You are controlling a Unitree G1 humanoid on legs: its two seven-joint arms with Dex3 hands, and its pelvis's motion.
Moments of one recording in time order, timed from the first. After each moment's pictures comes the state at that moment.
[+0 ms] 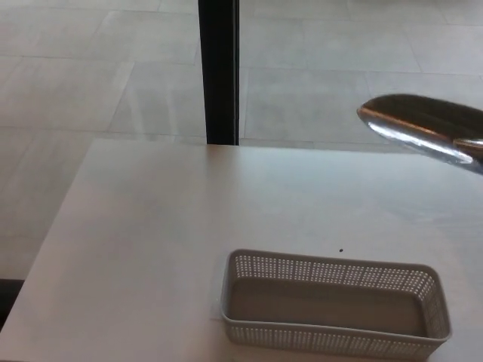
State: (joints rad) left_arm 0.06 0.61 0.25 1.31 0.02 -0.04 -0.12; right_arm -0.32 -0.91 0.02 0.47 -0.47 -0.47 -0.43
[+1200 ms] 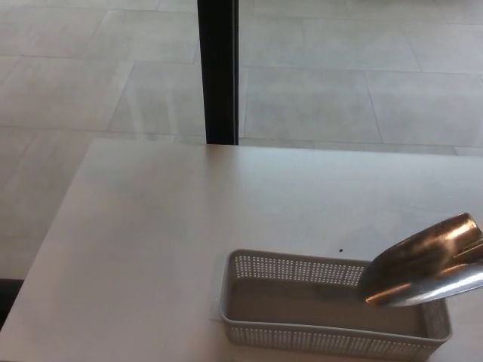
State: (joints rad) left_arm 0.04 0.61 0.24 1.32 0.02 -0.04 -0.11; right_arm -0.32 -1.18 0.13 0.38 -0.88 -0.64 -0.52
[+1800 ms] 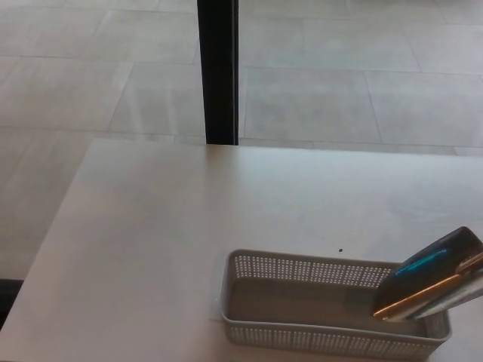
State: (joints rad) left_arm 0.04 0.61 0.24 1.32 0.02 -0.04 -0.11; right_arm -0.34 -1.18 0.16 0.26 -0.99 -0.49 -0.31
